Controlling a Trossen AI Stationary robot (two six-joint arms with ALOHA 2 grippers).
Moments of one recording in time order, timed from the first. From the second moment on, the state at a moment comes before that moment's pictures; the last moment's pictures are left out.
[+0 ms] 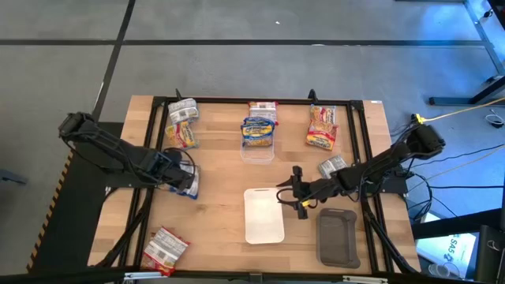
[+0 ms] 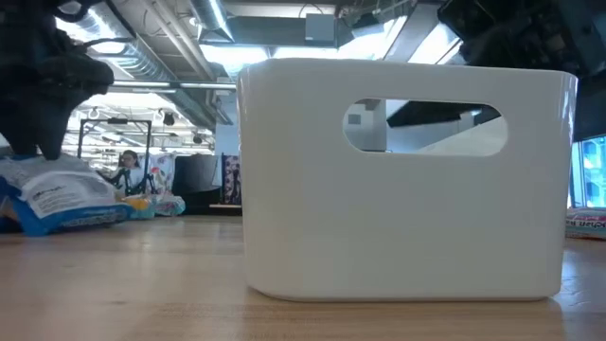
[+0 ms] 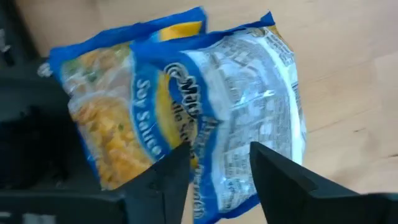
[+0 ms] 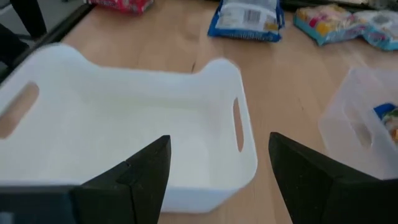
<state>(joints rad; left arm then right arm) -0.37 1.04 0.69 -1.11 -0.20 -1.64 0.41 1.43 0.53 0.42 0.31 0.07</state>
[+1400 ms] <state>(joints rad) -0.19 1.23 0.73 -0.45 -0.26 -0.70 0.41 1.47 0.53 0.56 0.43 0.06</state>
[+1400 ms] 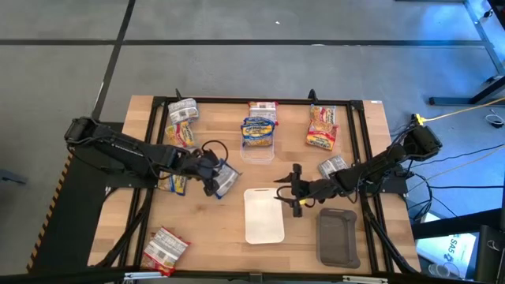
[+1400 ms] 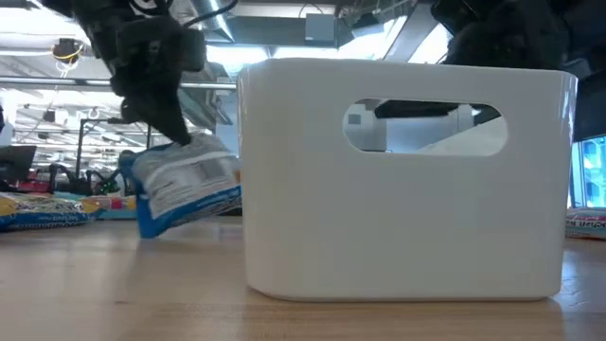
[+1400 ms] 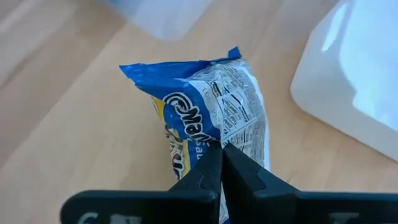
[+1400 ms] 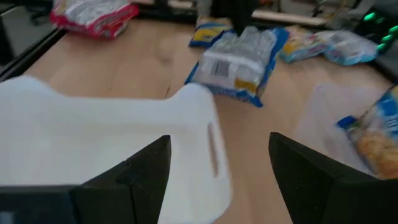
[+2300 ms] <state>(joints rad) -0.19 1.23 0.73 -0.22 -0.36 -0.41 -0.01 1.71 0.77 0.64 -0.03 0.19</state>
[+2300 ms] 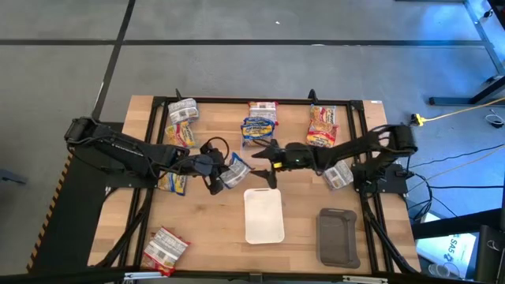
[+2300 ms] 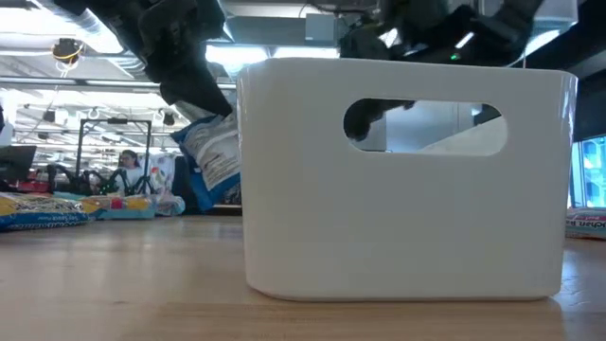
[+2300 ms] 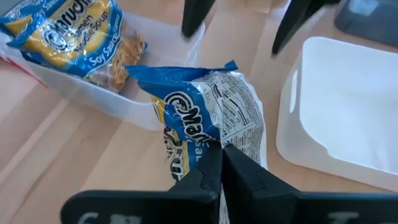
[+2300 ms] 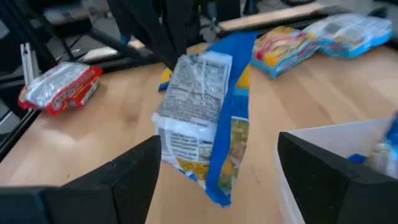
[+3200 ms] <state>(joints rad) -0.26 1.23 0.73 -0.10 -0.46 -0.30 -0.02 1.85 0.92 0.63 -0.19 0.23</state>
